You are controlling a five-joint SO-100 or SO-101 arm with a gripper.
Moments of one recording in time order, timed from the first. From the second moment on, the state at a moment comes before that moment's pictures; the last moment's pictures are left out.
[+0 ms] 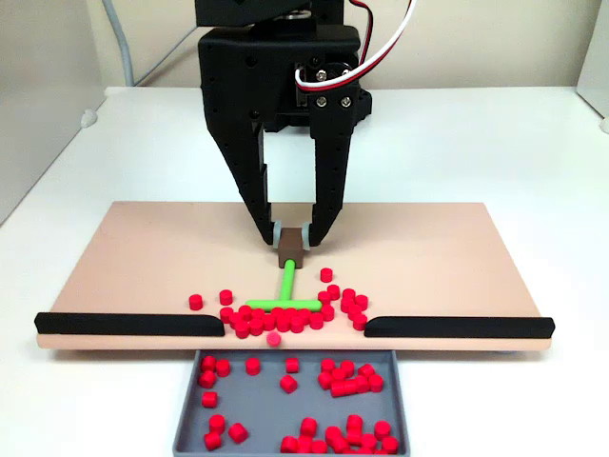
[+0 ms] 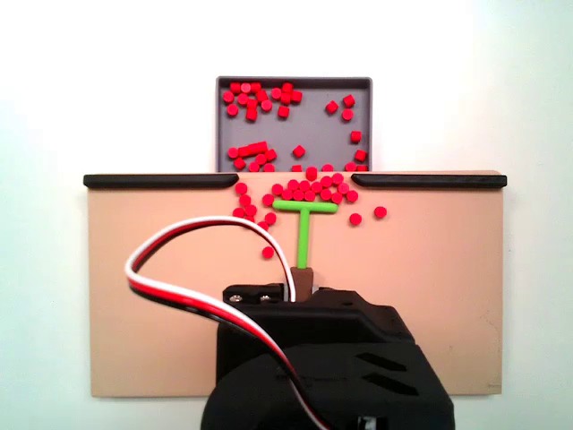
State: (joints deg) arm 2.9 83.8 100.0 66.2 -87.5
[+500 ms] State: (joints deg) arm 2.9 81.1 96.3 66.2 -87.5
